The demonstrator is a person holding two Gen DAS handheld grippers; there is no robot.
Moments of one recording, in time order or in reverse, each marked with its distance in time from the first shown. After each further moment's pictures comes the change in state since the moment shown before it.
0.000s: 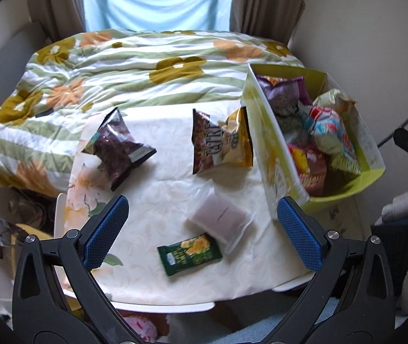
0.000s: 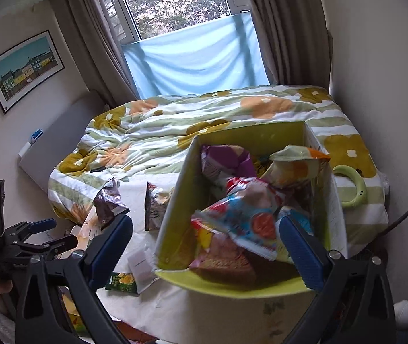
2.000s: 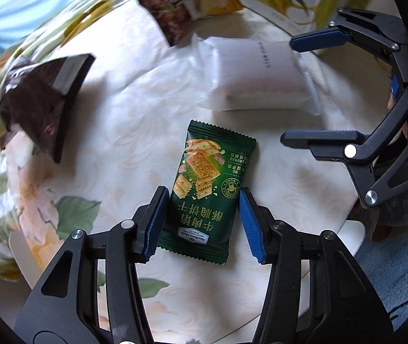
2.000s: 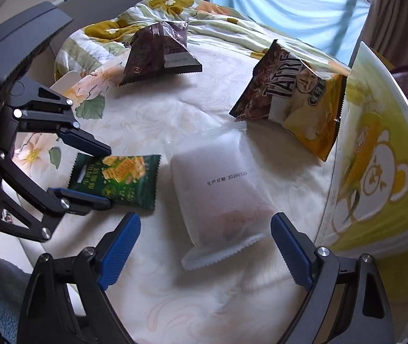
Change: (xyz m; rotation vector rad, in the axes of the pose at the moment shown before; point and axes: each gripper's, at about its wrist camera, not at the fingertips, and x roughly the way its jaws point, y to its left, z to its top) left arm 0.156 0.064 -0.094 0.561 0.309 -0.159; right arm 0.207 0.151 -0.146 -0.499 0.316 -0.024
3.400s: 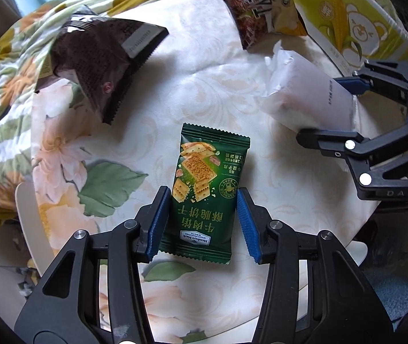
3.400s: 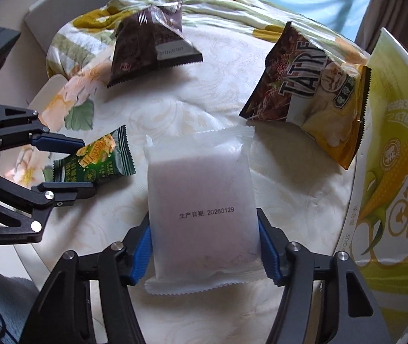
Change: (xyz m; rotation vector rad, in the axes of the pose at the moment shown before) left arm -0.012 0.045 -0.012 -0.254 -0.022 0.029; right arm 0.016 -0.006 0.024 0.085 0.112 0.068
